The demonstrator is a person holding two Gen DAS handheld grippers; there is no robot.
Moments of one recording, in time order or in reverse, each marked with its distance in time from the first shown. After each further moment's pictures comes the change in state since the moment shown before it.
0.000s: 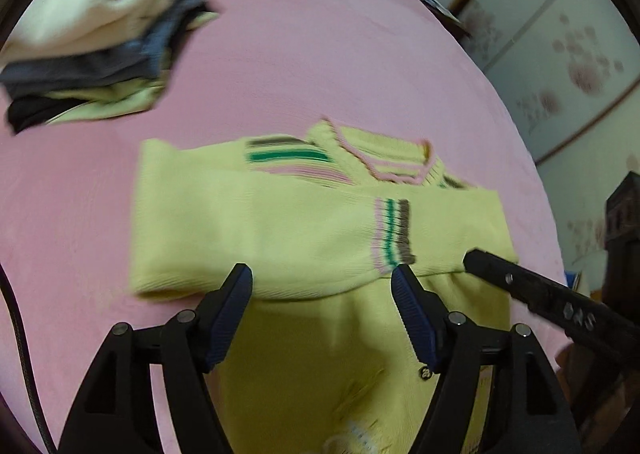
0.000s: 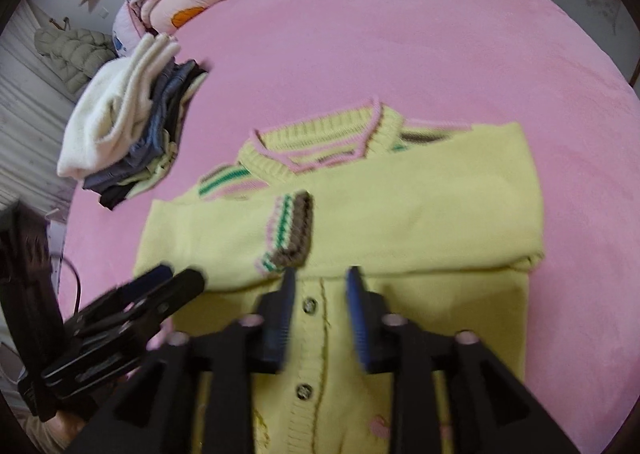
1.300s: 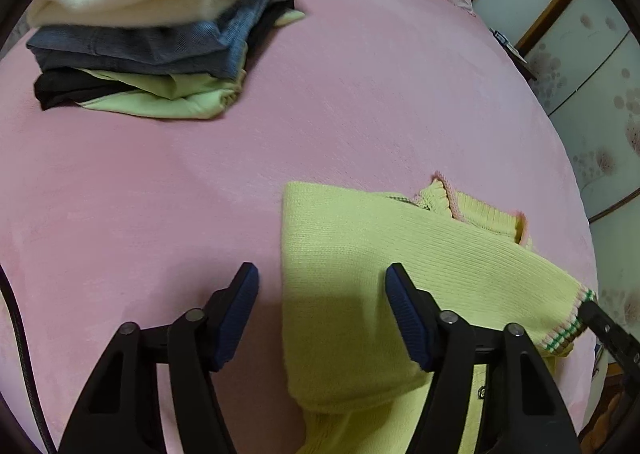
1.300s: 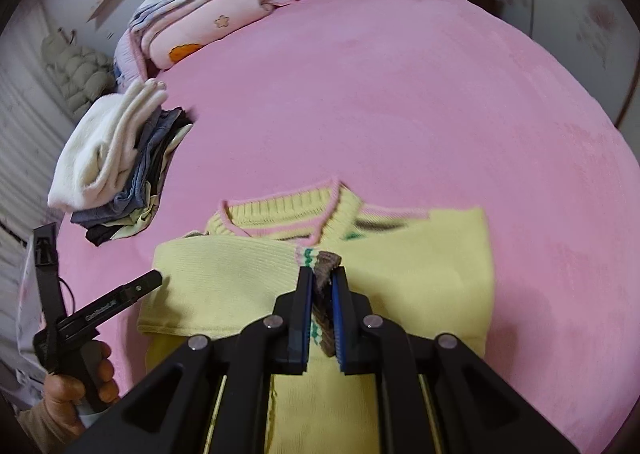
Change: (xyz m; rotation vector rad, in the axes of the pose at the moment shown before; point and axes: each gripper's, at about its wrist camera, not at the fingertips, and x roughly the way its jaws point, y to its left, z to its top) left arm 0.055 0.046 0.050 -0.149 -0.045 0.137; right arm -0.018 -0.036 0.022 -0.004 -0.141 -0.055
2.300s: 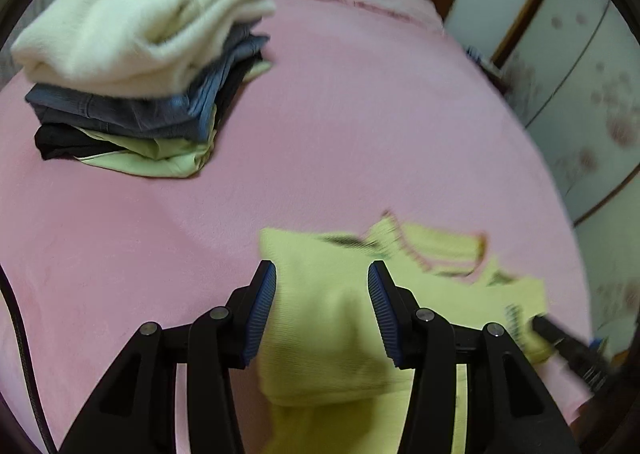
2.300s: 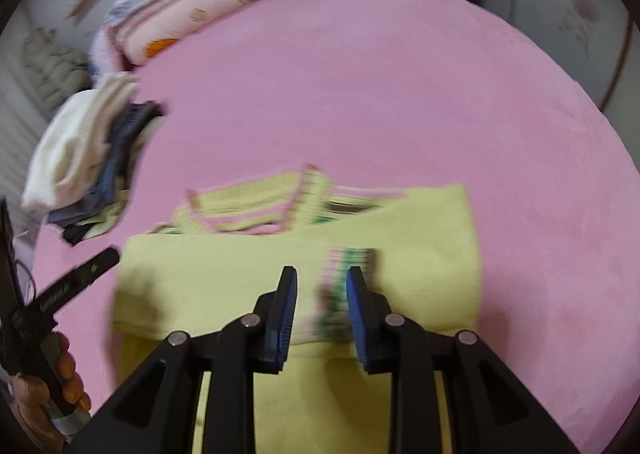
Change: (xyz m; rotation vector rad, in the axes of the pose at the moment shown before) left arm -0.040 -0.044 0.003 0.052 -0.155 -0.044; right arm 0.014 0.015 -0.015 -0.037 -0.017 -0.045
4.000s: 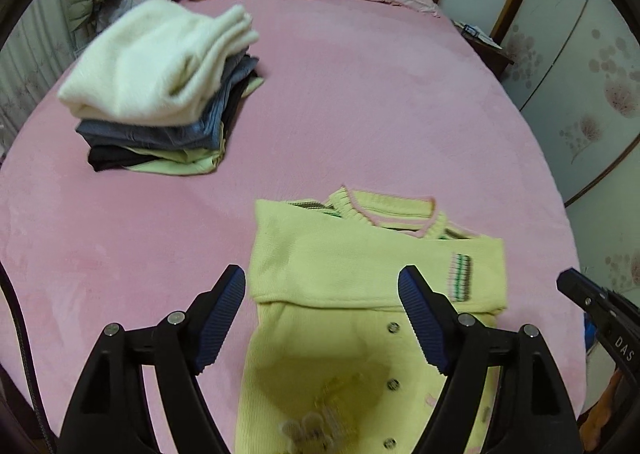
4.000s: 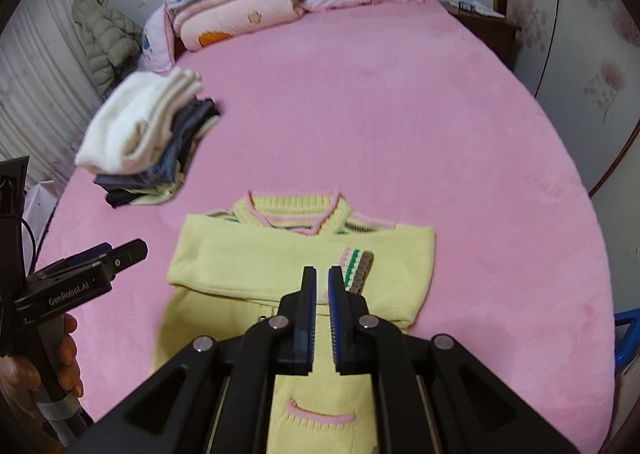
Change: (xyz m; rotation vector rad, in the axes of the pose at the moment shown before) left arm -0.111 -0.068 -0.010 0.096 0.085 0.130; right arm -0.118 0.001 0.022 -0.163 -0.003 0.022
